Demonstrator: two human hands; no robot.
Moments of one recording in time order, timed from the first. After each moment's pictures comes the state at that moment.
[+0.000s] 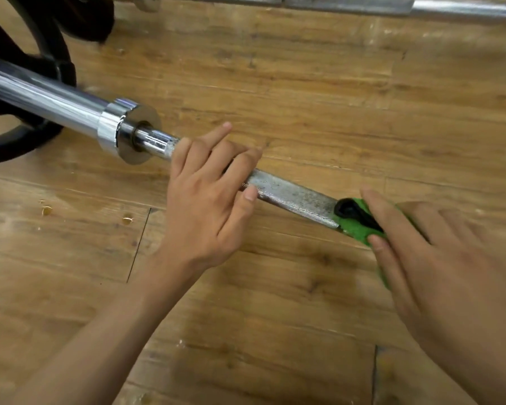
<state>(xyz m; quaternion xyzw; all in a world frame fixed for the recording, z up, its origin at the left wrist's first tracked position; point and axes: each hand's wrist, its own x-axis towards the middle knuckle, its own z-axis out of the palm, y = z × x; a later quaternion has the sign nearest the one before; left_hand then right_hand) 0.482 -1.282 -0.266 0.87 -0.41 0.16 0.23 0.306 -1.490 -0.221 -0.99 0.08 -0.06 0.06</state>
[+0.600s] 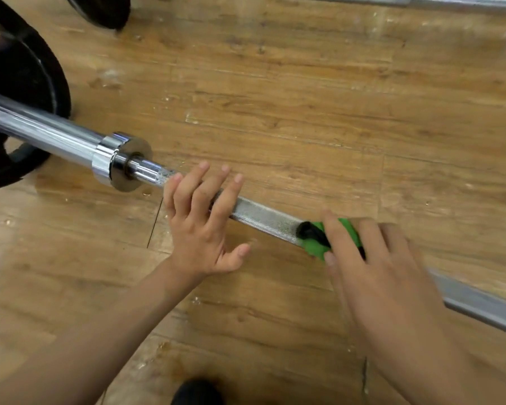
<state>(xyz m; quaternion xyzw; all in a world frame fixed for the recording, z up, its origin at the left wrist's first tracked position) 0.429 -1.227 -0.310 0.85 -0.39 0.30 0.19 0.269 -1.423 -0.216 -1.00 0.07 -0.03 0.06</state>
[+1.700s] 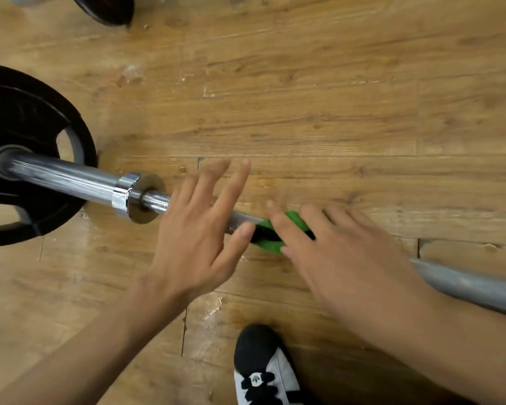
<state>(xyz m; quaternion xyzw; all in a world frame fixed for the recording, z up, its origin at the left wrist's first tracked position) 0.389 -1.173 -0.205 0.90 -0.43 -0.05 0.09 0.258 -1.356 -0.218 -0.99 -0.02 0.00 0.15</state>
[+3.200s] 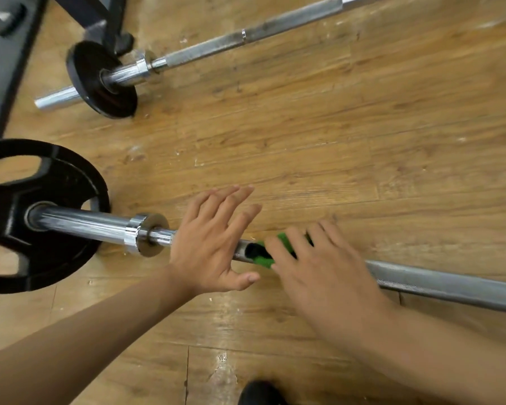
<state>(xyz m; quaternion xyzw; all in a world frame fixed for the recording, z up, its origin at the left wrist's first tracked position) 0.441 -1.225 -0.213 0.81 -0.59 -0.02 -0.02 0.276 -1.377 -0.217 -0.99 0.03 -0.07 0.11</state>
